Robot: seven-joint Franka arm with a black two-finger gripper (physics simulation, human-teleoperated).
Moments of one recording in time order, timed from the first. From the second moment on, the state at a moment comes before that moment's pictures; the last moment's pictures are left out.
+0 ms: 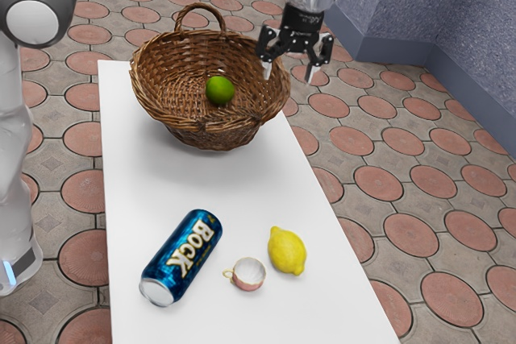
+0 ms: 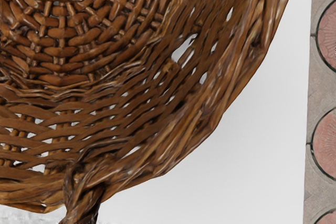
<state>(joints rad) -0.14 0.01 0.16 -1.42 -0.11 1.41 -1.52</state>
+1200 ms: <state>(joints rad) 0.05 -0.10 0.33 -1.76 -0.07 1.69 0.12</state>
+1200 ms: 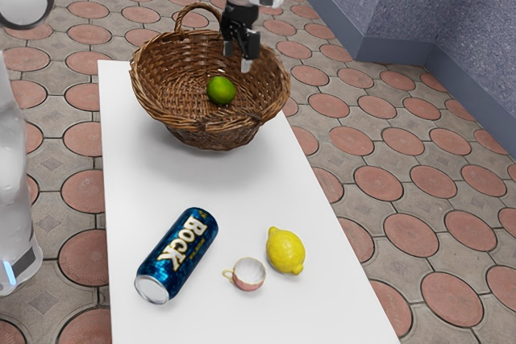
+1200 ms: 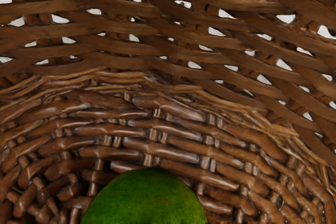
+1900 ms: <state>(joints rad) 0.11 -0.16 0.33 -1.98 -0.08 1.93 0.61</state>
